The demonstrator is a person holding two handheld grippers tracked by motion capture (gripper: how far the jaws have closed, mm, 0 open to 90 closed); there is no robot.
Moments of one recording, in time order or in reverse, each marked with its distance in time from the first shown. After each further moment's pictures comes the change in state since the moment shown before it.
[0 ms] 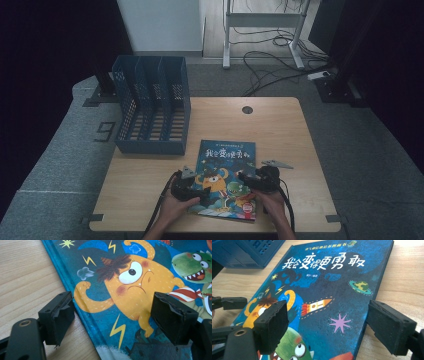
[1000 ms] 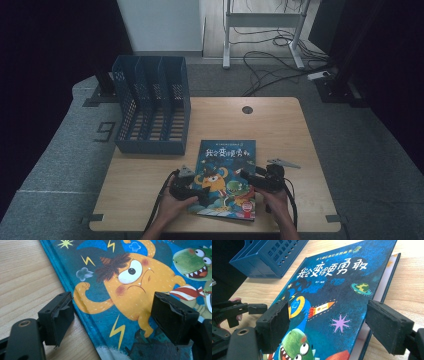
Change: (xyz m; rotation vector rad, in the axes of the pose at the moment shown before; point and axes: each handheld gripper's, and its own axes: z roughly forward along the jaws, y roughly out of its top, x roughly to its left) left arm 0.006 0.000 -0.003 -0.008 -0.046 -0.011; right arm -0.005 0.007 -0.014 -0.048 0.109 0.041
